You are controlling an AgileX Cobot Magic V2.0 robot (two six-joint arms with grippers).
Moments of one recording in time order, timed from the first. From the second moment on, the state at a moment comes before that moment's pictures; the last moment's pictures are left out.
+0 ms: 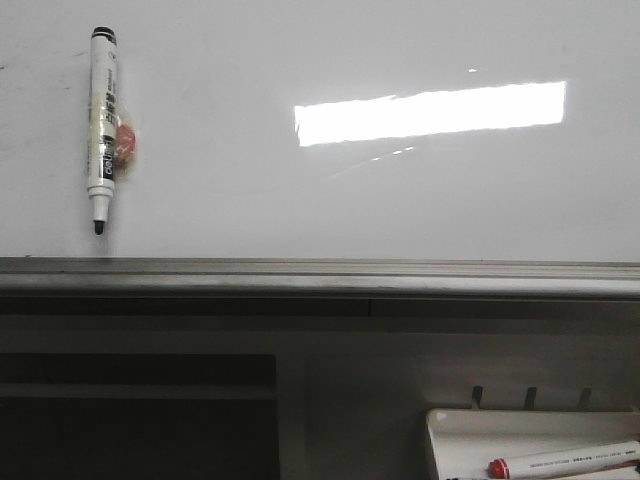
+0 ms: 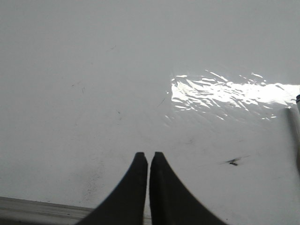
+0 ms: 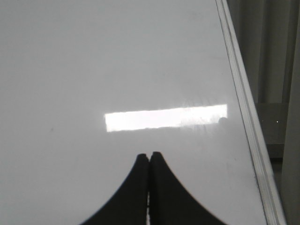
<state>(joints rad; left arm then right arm) 0.01 0.00 0.00 -0.08 0.01 -0.02 -0.06 -0.01 0.02 -0.09 -0.18 0.06</state>
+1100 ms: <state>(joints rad) 0.01 0.19 -0.36 -0.11 0.48 0.07 -0.06 0.17 -0.43 0.17 0.82 0.10</state>
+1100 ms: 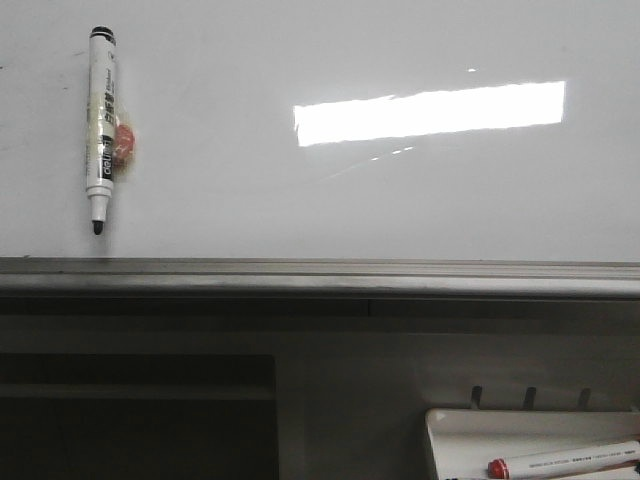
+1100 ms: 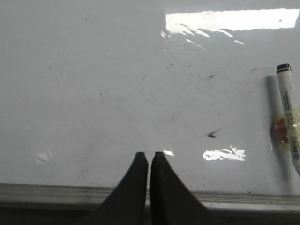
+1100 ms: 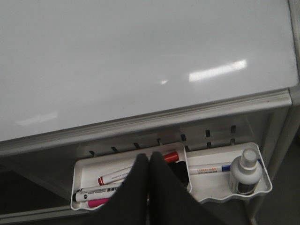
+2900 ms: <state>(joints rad) -0.72 1.13 -0.36 -0.44 -0.35 0.16 -0.04 0.19 -0.44 0.16 0.78 0.02</state>
